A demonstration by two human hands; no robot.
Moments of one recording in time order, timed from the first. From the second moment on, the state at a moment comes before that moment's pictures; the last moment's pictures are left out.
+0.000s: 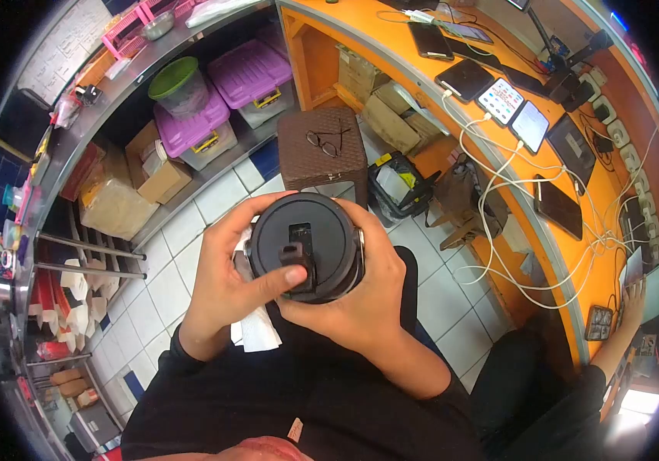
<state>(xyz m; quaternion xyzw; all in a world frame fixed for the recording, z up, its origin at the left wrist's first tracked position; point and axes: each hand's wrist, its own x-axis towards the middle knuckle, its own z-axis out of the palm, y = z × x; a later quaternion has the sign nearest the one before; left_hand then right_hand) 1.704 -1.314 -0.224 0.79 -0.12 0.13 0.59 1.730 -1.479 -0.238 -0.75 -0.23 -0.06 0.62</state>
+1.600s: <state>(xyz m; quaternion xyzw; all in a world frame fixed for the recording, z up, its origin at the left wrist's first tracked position) 1.707 -1.241 -0.565 0.88 0.31 0.21 0.30 2.253 -1.676 -0.649 -0.89 0.03 -0.28 0.37</state>
